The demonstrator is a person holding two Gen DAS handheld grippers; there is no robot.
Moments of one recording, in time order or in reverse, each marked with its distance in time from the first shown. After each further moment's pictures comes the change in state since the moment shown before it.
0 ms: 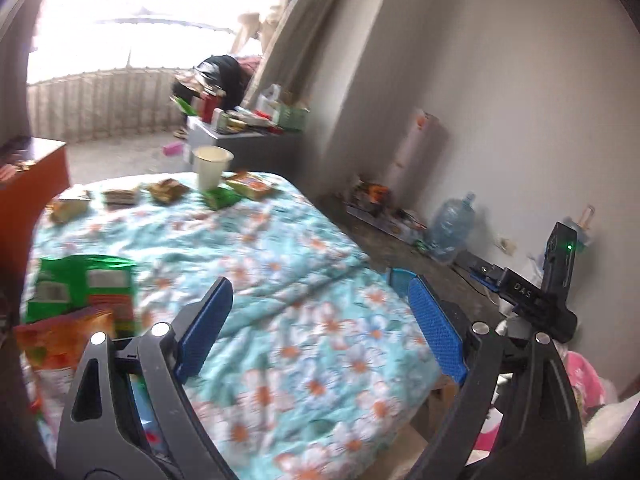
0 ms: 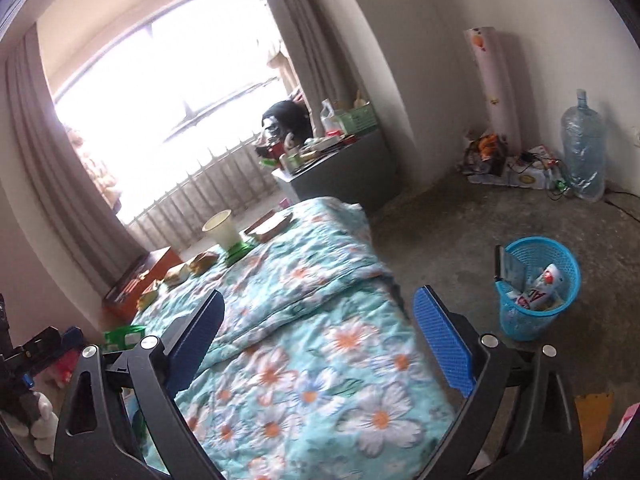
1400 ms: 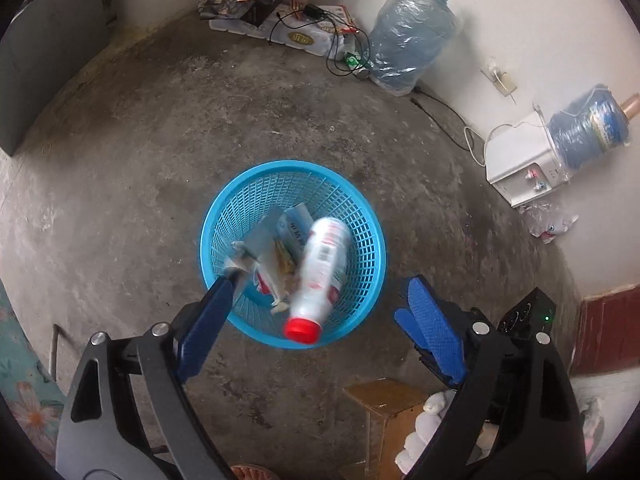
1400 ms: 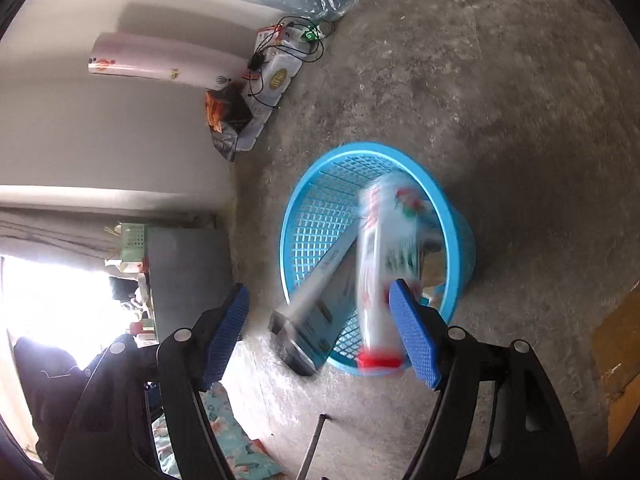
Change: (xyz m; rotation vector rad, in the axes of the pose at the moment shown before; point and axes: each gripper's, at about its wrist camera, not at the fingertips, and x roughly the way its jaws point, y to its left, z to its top) left arm 0.648 -0.358 -0.052 0.205 0.783 -0.227; right arm 0.142 -0.535 -0.032 1.095 -0.046 -0.243
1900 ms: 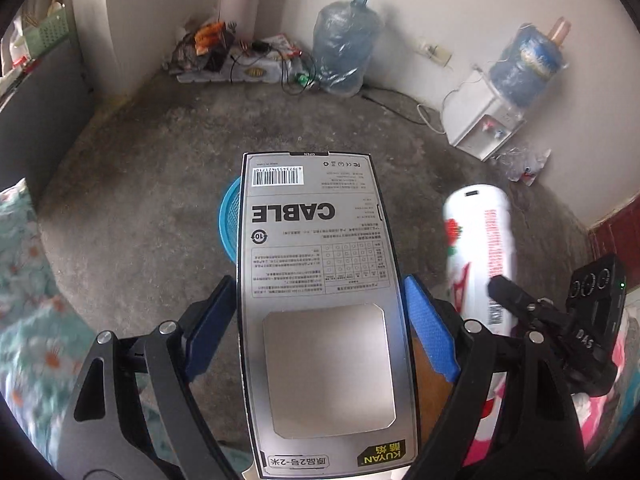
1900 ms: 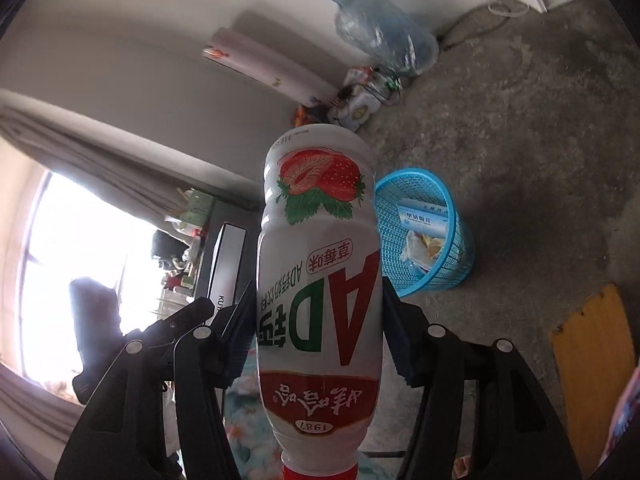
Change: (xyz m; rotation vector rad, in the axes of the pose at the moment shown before) left arm -0.122 -0.029 -0.071 0.240 -0.053 -0.005; right arm -0.158 0.048 -0.080 -0.217 -0.074 0.107
